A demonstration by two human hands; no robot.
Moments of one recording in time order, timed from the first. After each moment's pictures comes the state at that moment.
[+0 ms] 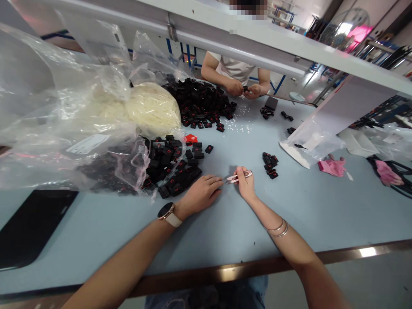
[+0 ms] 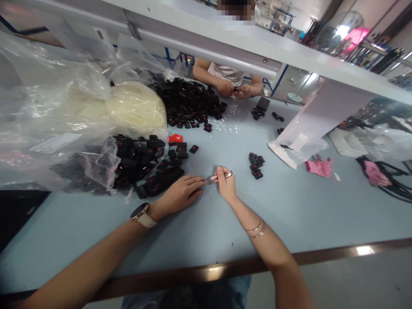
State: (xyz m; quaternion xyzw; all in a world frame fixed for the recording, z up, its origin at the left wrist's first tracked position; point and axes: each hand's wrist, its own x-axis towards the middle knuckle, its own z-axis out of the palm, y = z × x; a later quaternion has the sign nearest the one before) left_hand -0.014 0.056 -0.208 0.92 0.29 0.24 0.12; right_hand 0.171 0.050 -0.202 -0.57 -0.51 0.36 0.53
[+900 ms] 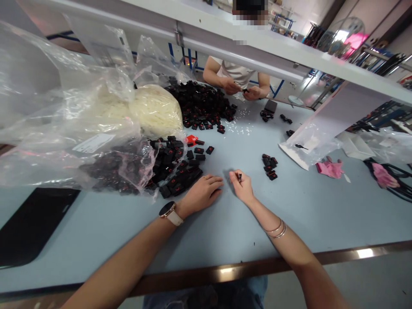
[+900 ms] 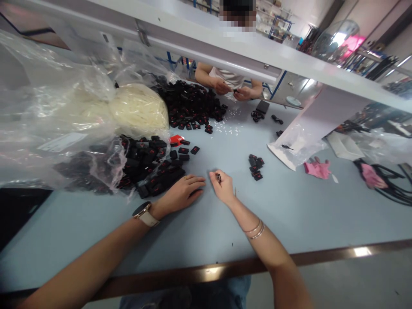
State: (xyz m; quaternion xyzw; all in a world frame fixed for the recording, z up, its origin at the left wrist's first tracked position) left_hand -0.015 0.058 -0.205 0.92 0.29 0.24 0.14; right_hand 0.168 0.045 -0.204 -0.57 -0.62 0.30 0.46
